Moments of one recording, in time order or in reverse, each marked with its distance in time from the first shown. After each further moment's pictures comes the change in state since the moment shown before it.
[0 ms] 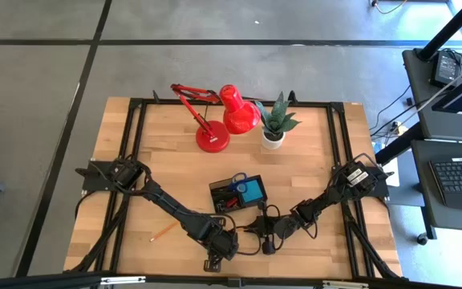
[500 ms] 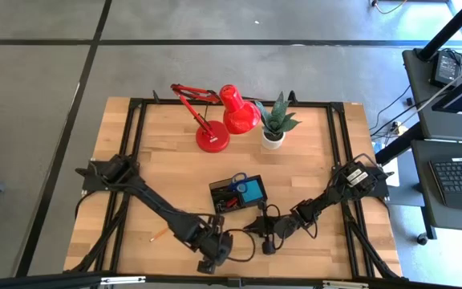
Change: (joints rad) left arm -0.057 -0.159 -0.007 -0.014 -0.165 0.071; right arm 0.001 -0.003 -0.003 0.017 -0.008 0.001
